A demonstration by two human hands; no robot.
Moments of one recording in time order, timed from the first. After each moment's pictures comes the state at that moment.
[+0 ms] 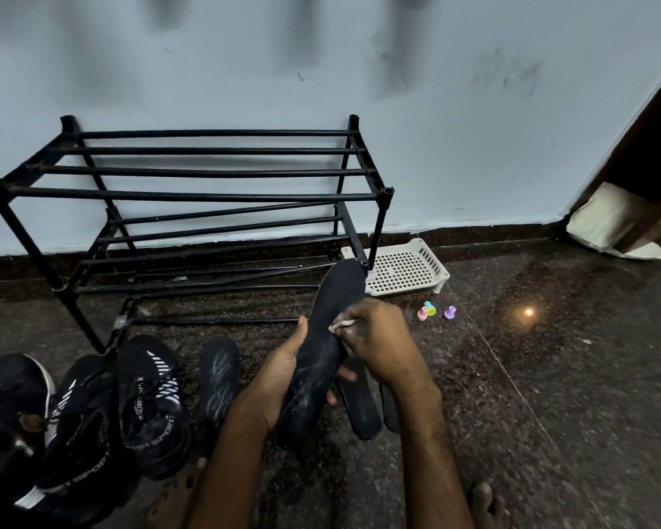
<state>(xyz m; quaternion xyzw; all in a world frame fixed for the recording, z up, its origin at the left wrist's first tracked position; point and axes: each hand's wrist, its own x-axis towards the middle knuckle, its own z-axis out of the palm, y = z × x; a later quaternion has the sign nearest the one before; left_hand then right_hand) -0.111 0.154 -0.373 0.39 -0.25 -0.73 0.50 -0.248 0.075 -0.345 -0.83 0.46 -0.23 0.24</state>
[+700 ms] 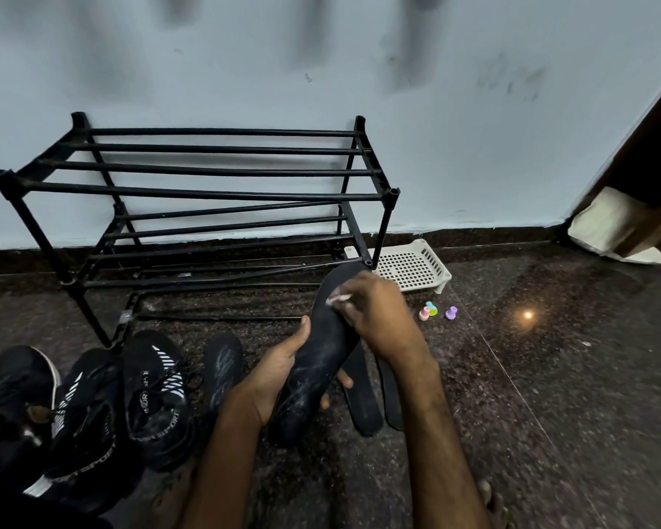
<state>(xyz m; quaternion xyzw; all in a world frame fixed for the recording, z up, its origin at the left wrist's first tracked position) -0.098 0.166 -0.359 0.42 -0.28 -0.74 0.45 -0.235 0.065 -0.319 -0.86 0.41 -0.25 0.19</state>
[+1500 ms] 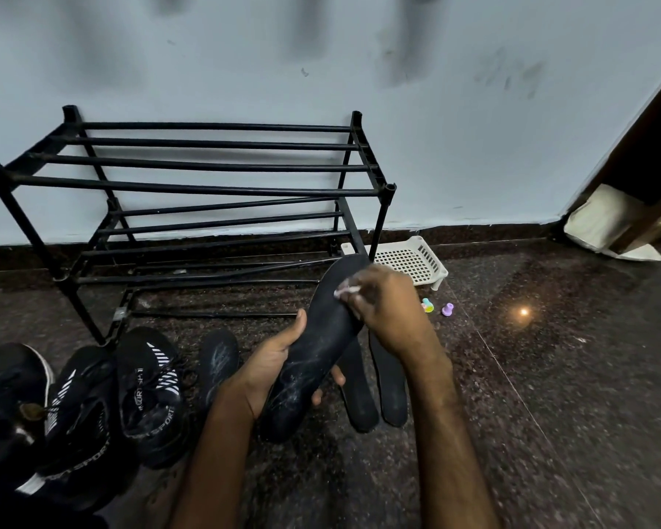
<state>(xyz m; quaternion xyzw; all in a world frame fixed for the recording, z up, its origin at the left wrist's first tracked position) -0.094 0.164 -0.357 0.39 -0.29 -0.75 0.45 -0.252 0.059 -0.315 -0.84 0.42 -0.28 0.19</state>
